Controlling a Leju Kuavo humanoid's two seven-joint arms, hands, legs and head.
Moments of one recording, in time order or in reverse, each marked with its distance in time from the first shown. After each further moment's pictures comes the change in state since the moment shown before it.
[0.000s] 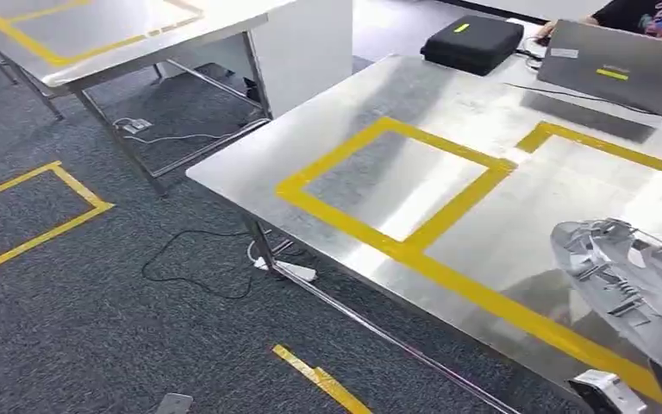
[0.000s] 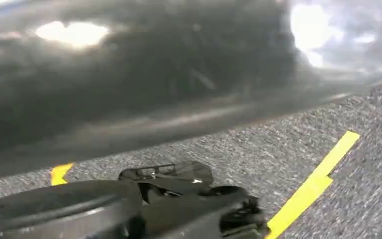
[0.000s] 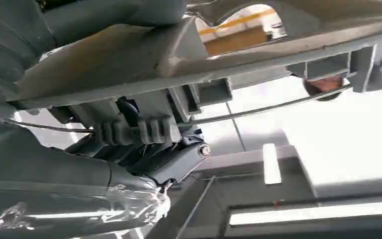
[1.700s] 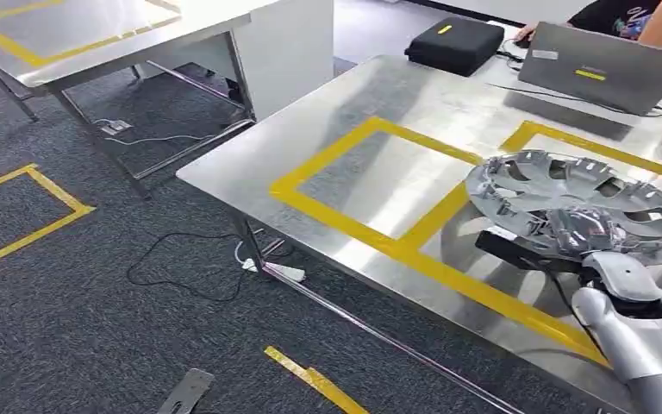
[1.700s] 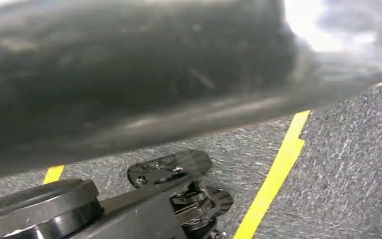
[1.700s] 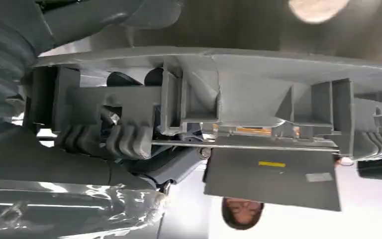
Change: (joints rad) left arm -0.090 0.008 -0.074 0.000 -0.123 -0.140 0.080; right arm -0.873 -0.622 0.693 0.948 -0.136 0.435 0.460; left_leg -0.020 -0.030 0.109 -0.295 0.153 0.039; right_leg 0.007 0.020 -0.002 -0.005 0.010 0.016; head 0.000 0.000
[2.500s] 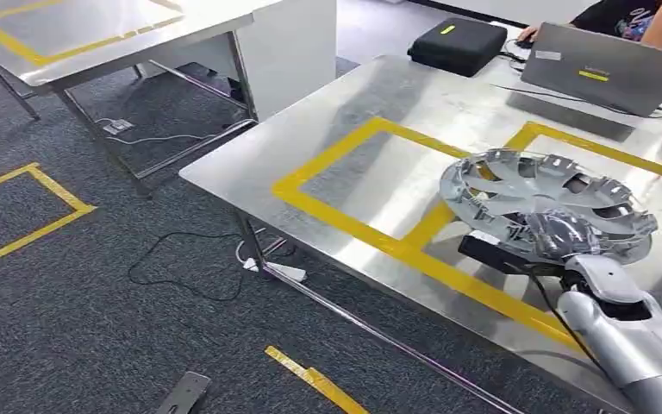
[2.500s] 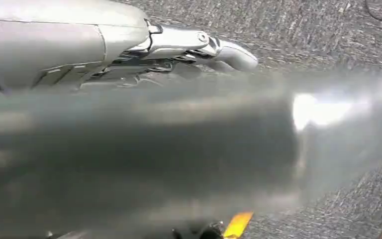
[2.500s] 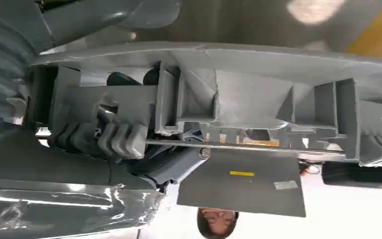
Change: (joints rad) left arm 0.013 0.006 0.002 0.000 0.031 -0.051 -0.018; right arm 0.012 -0.036 0.105 -0.031 -0.103 0.043 0.070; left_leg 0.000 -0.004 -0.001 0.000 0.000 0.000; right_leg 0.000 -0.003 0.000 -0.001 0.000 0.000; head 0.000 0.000
